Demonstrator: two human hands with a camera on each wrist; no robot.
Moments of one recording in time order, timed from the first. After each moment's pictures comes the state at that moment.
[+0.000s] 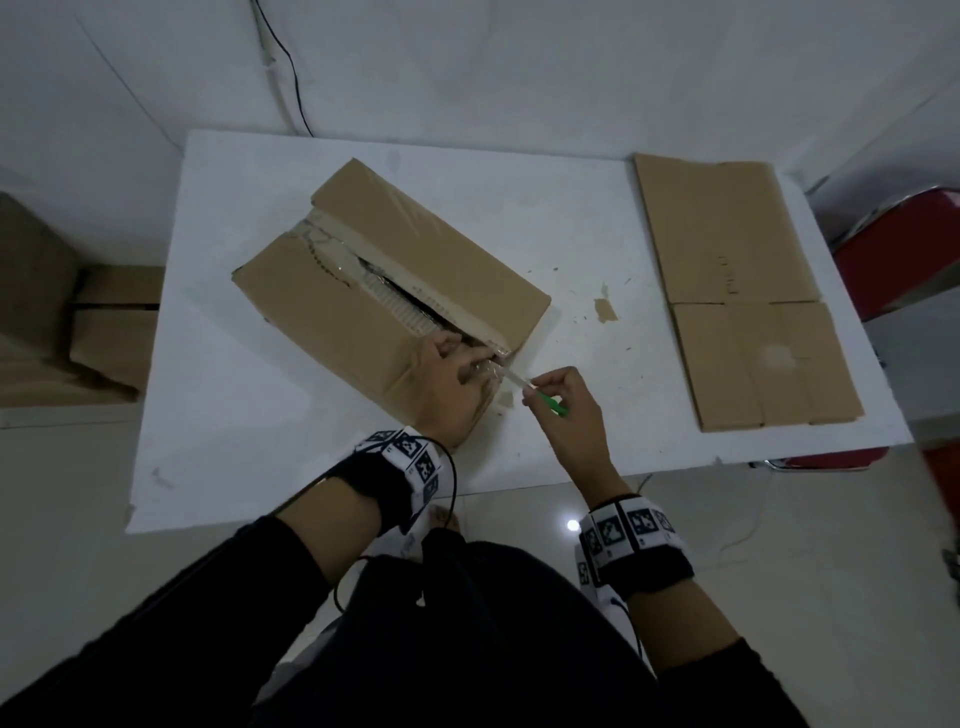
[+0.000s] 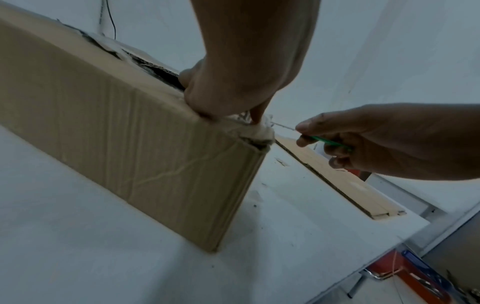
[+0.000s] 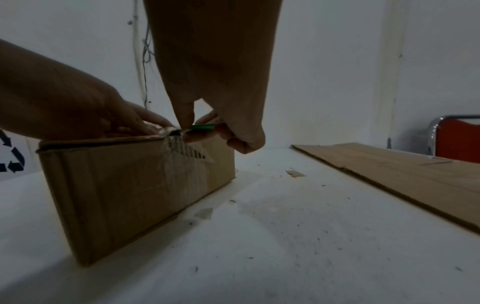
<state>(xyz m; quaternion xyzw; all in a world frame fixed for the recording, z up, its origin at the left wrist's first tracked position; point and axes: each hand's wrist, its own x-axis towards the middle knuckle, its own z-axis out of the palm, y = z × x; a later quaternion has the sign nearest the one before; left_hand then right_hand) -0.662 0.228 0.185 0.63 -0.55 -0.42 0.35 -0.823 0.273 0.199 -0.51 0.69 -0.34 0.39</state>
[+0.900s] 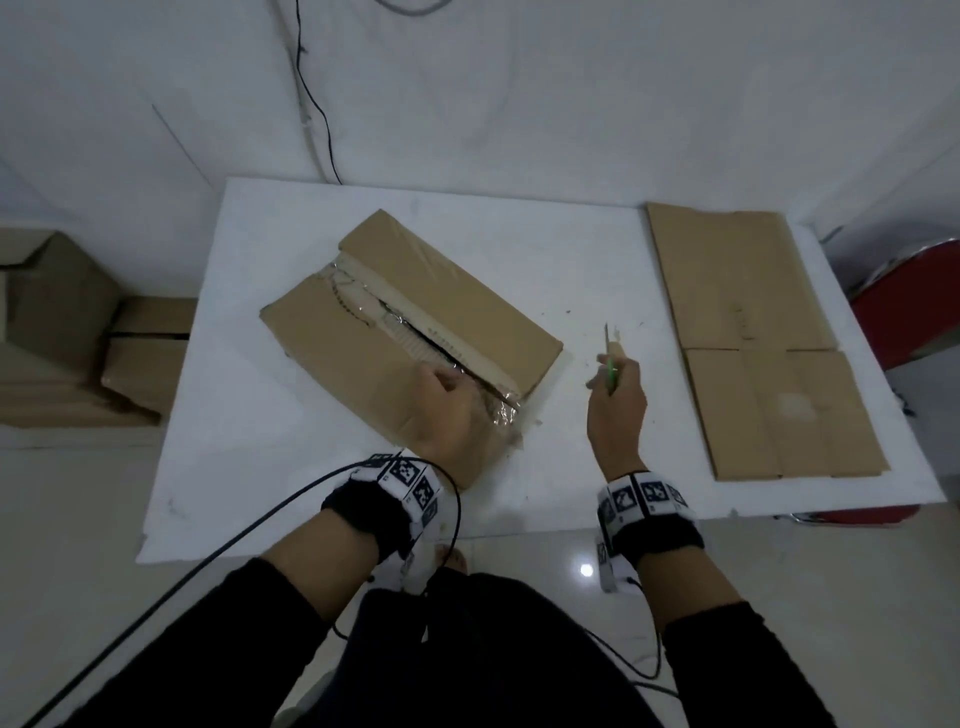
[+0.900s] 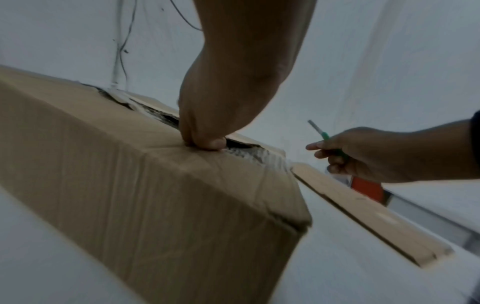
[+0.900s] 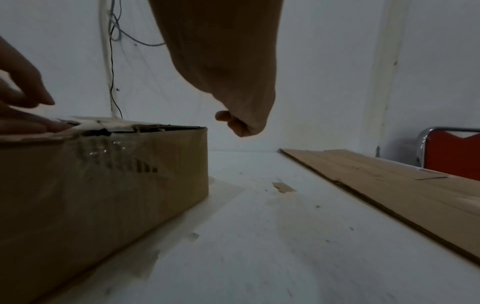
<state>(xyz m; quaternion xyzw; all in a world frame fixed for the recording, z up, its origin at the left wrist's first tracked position) -0.652 0.201 0.205 0.68 -0.37 -0.49 0.40 -0.848 0.199 0.203 -0.45 0.74 -0.42 0.25</state>
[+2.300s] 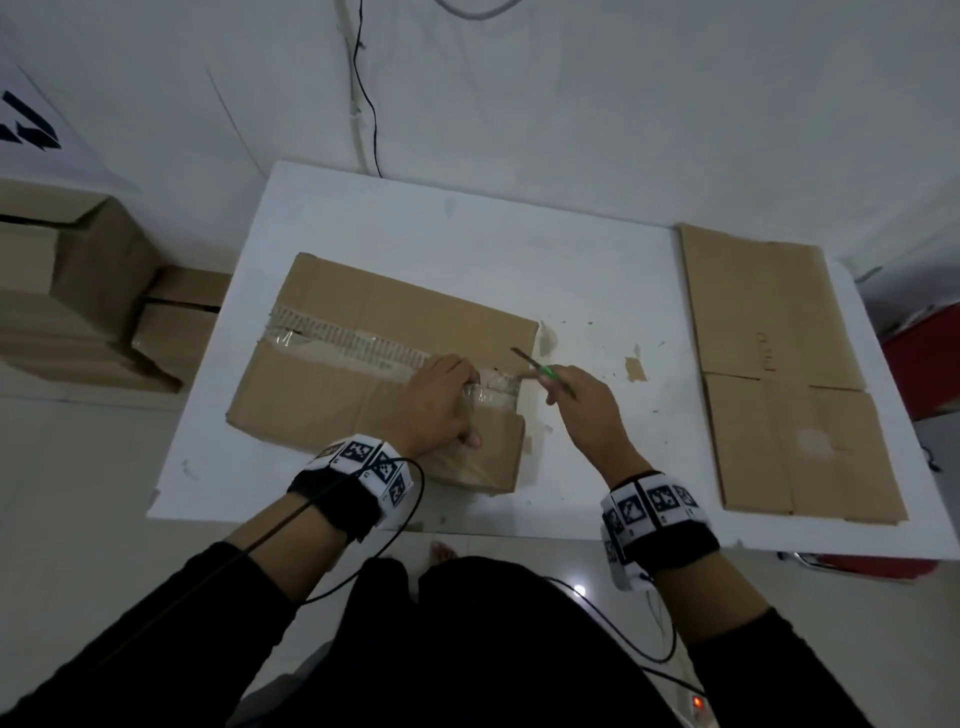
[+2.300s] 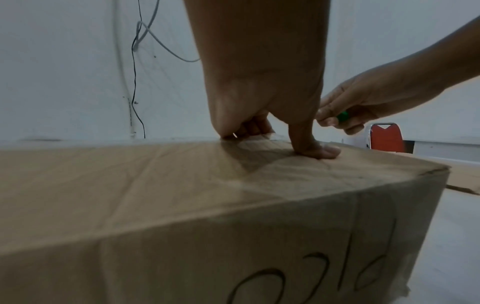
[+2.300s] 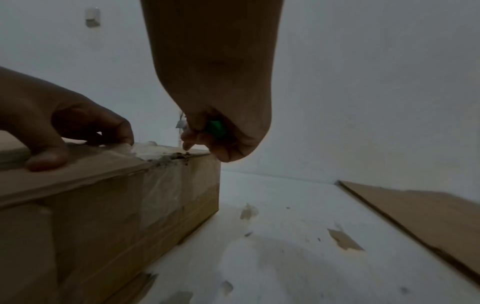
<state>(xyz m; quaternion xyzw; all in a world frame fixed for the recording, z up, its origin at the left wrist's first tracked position) -0.605 0.211 0.217 0.58 -0.73 -0.33 0.13 -0.825 0.194 0.219 -0.68 0.61 -0.23 0.33</state>
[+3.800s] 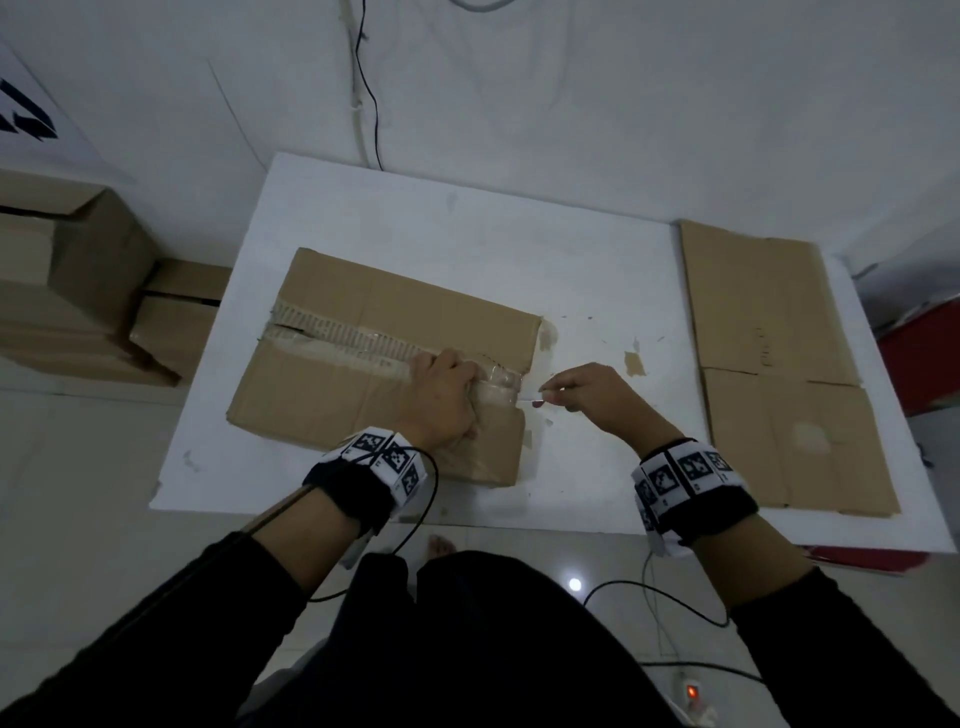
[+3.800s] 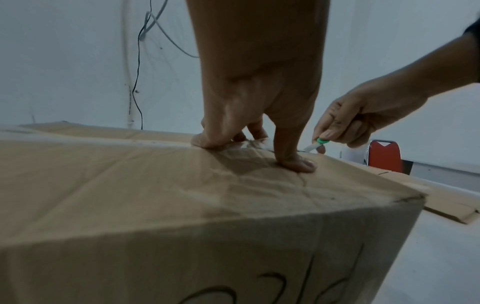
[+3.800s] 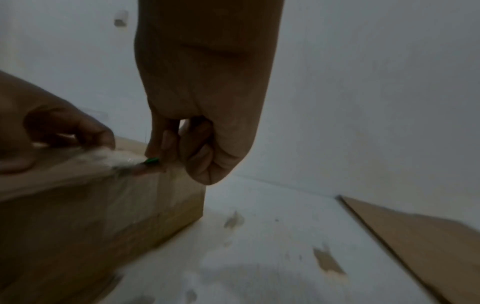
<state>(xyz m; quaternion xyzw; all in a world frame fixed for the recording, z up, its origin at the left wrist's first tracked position) -0.617 0.213 0.214 0.63 -0.69 -0.33 0.12 -0.834 0.179 0.257 -0.67 0.60 -0.04 0.43</state>
